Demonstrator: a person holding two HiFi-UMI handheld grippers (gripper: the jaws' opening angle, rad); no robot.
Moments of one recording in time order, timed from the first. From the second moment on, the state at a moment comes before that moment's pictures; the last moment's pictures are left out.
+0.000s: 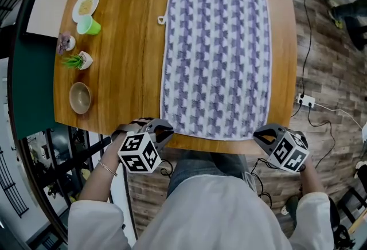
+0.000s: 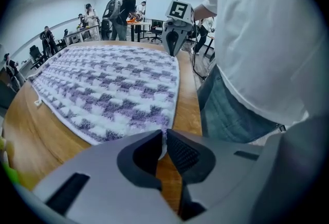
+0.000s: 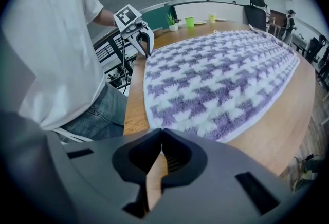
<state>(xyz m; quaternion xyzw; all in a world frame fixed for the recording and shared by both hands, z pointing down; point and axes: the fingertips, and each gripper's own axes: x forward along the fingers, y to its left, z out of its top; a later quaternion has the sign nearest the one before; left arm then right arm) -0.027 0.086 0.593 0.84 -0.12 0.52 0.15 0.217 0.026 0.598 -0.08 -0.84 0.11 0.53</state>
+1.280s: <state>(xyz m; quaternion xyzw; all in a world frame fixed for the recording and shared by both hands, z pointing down) -0.116 -0.243 0.556 0.82 -0.34 0.42 0.18 0.161 -0.298 0.567 0.18 -0.87 0.17 0.42</state>
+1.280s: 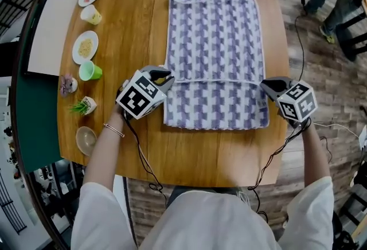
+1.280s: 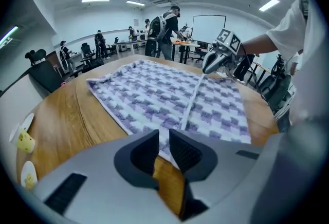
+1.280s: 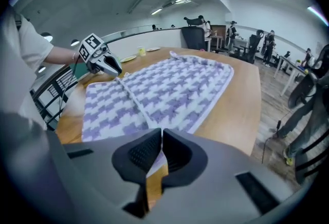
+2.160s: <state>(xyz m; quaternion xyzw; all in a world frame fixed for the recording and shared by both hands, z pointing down) -0.073 -0.139 0.563 0.81 -0.25 0.53 0.07 0.164 -0.198 0.568 0.02 -0.87 0.03 0.49</state>
